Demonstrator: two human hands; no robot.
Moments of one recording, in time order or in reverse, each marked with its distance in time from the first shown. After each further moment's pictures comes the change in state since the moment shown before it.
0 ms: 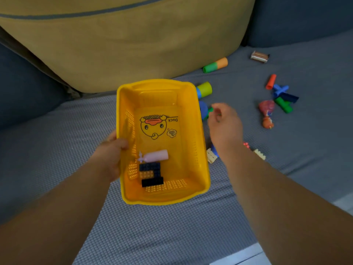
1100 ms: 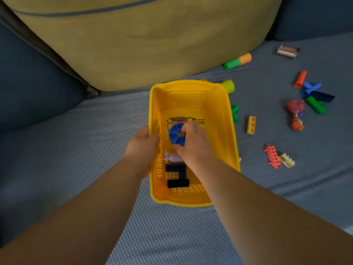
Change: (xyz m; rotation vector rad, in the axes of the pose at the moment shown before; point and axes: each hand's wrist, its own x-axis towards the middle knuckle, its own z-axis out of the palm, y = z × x) left_hand 0.010 0.003 0.016 0.228 0.056 0.078; right_hand -0.047 -0.036 0.101 -0.112 -0.388 -0.202
